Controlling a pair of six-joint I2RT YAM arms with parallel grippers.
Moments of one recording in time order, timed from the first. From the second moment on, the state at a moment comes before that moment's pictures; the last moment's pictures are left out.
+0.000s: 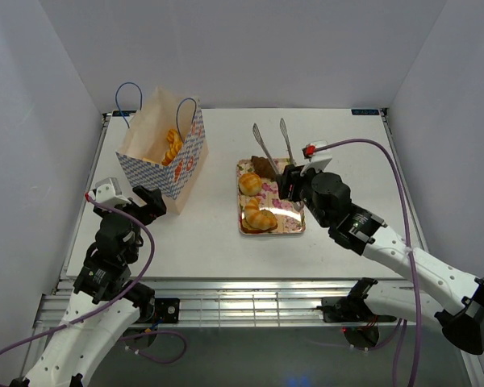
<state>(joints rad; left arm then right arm) -0.44 0.42 0.63 -0.39 -0.54 -0.48 0.85 1.00 0.86 -0.04 0.42 0.24</state>
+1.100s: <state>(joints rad) -0.44 0.42 0.63 -0.39 -0.54 -0.48 0.84 0.78 0.56 -0.41 -0.02 0.33</state>
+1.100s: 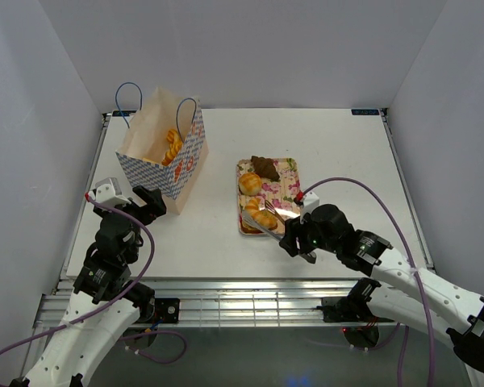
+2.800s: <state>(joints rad) -0.44 0.42 0.63 -0.39 -0.54 -0.48 0.85 0.93 0.89 -0.33 0.18 0.26</state>
